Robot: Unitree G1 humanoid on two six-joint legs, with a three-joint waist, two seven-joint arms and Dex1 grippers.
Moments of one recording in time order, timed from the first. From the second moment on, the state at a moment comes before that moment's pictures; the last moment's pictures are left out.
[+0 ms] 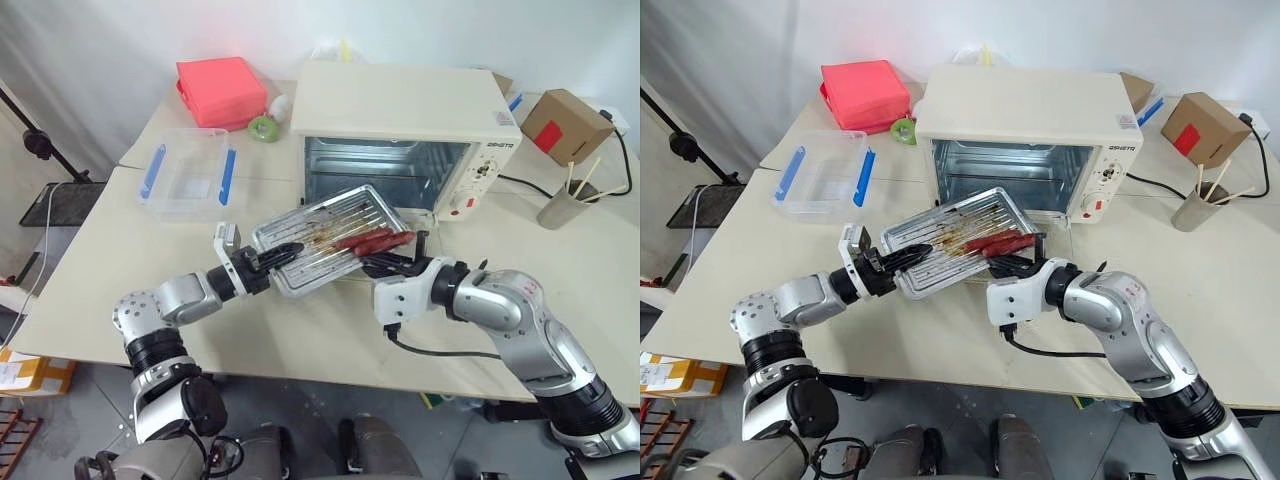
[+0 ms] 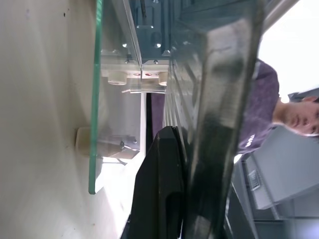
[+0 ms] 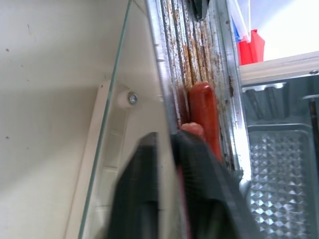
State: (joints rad) left arm -0.69 0.16 0.78 0.44 -1.33 1.61 0.07; right arm -0.38 -0.68 0.26 -0.40 -0.46 -0.02 0.81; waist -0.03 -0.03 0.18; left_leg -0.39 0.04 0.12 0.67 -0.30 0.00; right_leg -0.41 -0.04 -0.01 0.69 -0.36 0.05
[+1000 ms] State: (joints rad) left arm -0.10 0.41 0.66 0.17 -1.94 1.27 0.08; right arm -0.15 -0.79 -0.17 0.35 0.16 -0.31 1.04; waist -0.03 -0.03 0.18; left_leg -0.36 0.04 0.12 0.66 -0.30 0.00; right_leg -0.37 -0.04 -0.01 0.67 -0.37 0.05
